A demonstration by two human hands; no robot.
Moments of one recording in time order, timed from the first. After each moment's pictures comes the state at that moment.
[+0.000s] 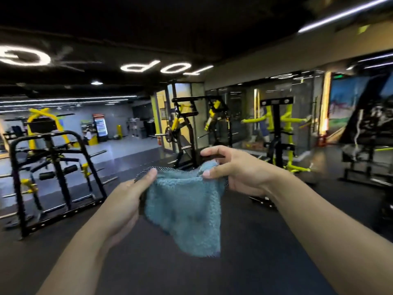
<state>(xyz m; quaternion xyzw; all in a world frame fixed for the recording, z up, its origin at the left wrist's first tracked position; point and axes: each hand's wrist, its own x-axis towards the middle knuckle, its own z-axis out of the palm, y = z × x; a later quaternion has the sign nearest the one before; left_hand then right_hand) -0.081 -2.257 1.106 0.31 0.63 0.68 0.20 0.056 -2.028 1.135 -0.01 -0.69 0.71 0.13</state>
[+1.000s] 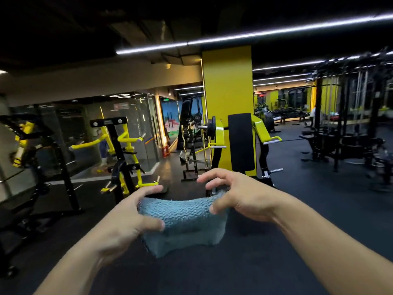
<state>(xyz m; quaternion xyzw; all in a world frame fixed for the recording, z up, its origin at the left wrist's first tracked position) 0.121 -1.742 1.087 0.63 0.54 0.41 0.37 0.400 -1.720 1.109 -0.43 -0.73 0.41 0.34</state>
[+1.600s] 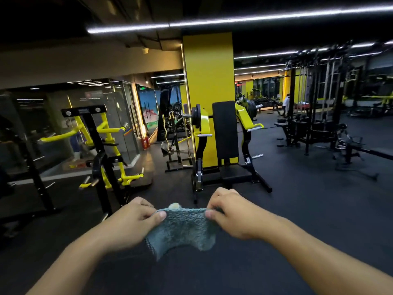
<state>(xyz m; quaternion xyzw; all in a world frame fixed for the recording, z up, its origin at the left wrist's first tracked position) 0.028 -1.685 1.046 0.80 0.56 0.12 0.15 0.309 -1.712 1.025 -0.55 -0.80 0.14 0.20</state>
